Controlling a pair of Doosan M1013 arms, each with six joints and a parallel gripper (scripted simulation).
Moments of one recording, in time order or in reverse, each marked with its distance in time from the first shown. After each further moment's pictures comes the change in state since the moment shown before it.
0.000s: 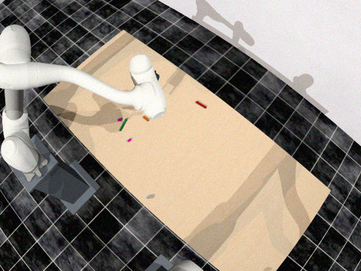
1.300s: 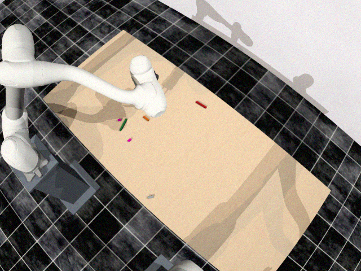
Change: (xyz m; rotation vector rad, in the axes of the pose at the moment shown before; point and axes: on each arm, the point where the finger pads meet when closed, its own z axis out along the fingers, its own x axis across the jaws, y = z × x) left arm -0.016 -0.014 0.034 0.006 0.004 -0.033; right arm 0.000 0.000 0.000 0.000 0.000 0.000
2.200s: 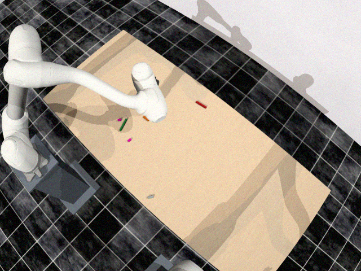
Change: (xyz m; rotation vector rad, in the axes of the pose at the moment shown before) left arm -0.001 0.002 0.054 -0.007 -0.005 0.000; right arm 0.000 0.000 0.000 0.000 0.000 0.000
